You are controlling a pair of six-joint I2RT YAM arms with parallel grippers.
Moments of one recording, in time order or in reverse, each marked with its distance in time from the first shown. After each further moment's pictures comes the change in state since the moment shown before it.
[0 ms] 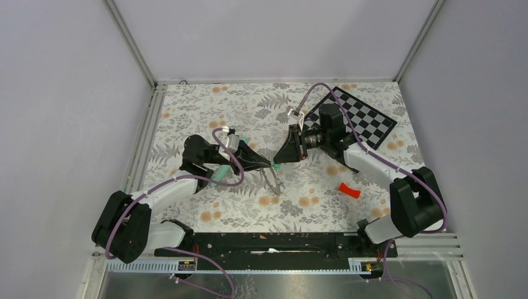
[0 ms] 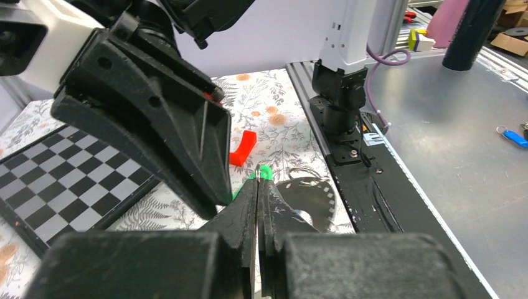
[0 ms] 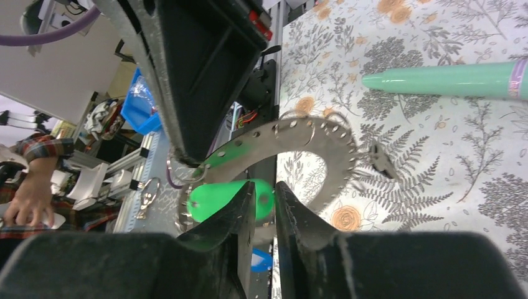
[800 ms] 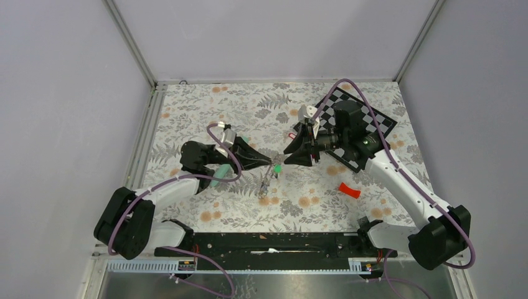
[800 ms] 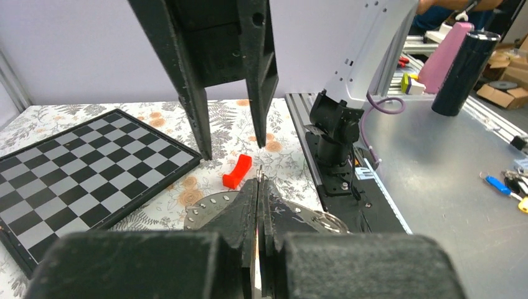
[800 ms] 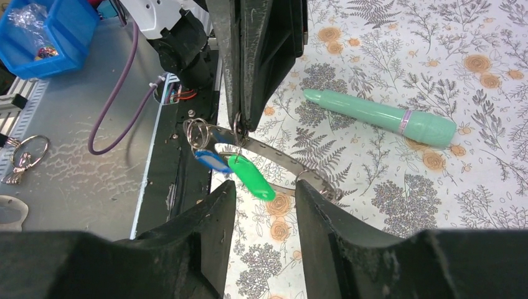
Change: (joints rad) left arm -0.006 0.027 -0.027 0.248 -0.052 -0.240; right arm -0.001 -0.265 0.130 -0.522 0.161 -0.586
